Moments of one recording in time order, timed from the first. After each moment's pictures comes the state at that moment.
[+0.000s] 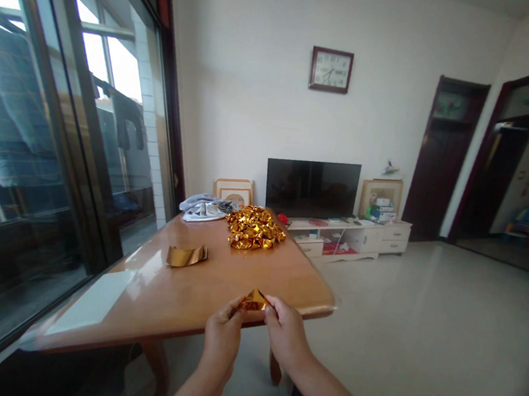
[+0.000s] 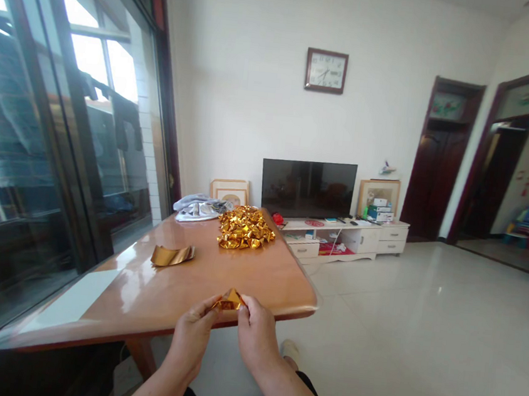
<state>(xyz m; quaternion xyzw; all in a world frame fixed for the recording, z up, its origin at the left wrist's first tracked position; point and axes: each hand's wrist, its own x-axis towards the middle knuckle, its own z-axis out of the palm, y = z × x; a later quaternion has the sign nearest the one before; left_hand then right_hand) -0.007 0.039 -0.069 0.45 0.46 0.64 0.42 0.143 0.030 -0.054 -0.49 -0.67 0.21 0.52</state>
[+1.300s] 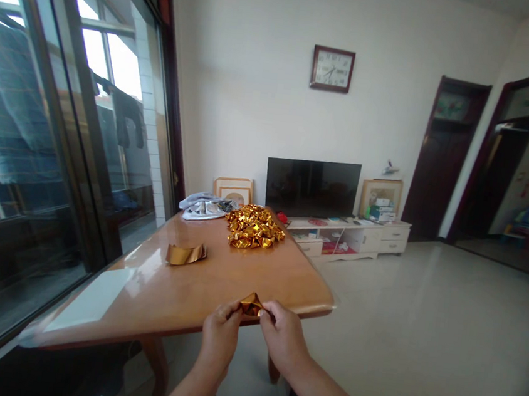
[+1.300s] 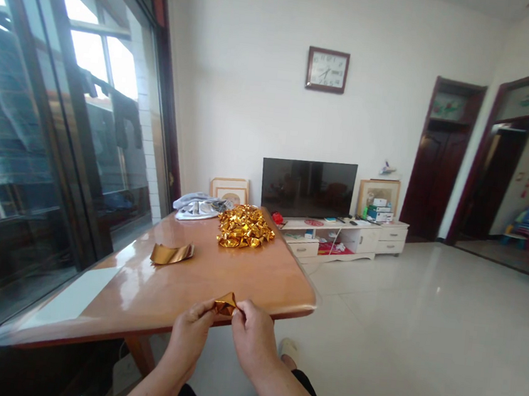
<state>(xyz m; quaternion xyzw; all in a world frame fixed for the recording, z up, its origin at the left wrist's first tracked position) -0.015 0.039 -0.072 0.53 0.50 0.59 0.35 0.141 0.020 -0.051 -0.50 -0.69 0.18 0.49</state>
